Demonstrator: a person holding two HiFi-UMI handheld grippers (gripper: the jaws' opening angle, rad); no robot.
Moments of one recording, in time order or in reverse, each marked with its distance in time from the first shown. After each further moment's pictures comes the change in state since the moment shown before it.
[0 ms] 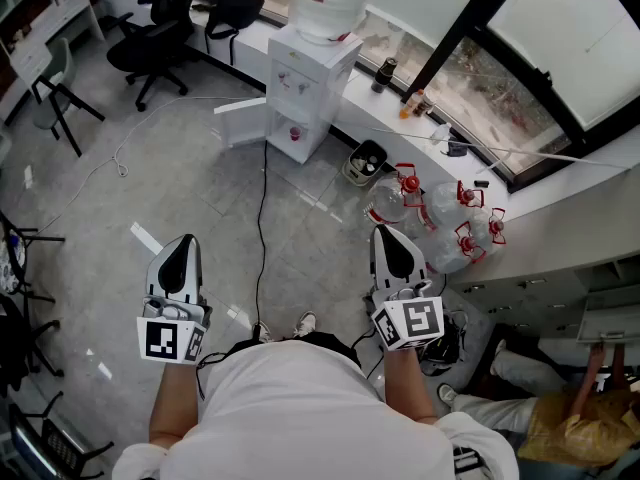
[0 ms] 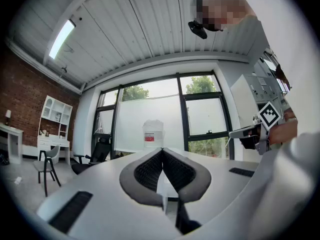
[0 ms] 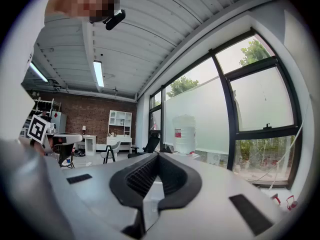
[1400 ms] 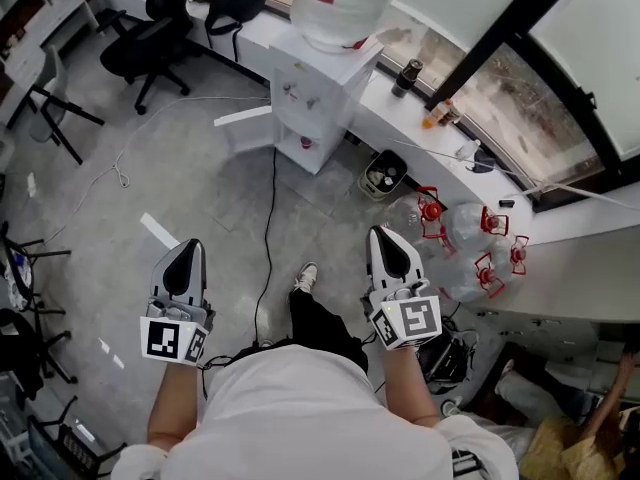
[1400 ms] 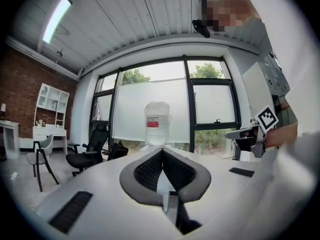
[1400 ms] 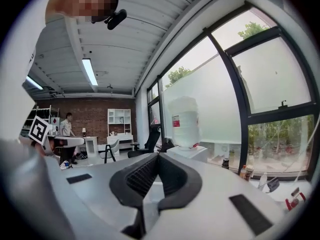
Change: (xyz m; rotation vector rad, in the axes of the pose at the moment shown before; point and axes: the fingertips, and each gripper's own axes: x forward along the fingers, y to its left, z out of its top) left arm 0.177 0.056 -0.071 -0.032 0.137 -0.004; right arm 0.187 -0.076 -0.063 0.085 0.062 0.057
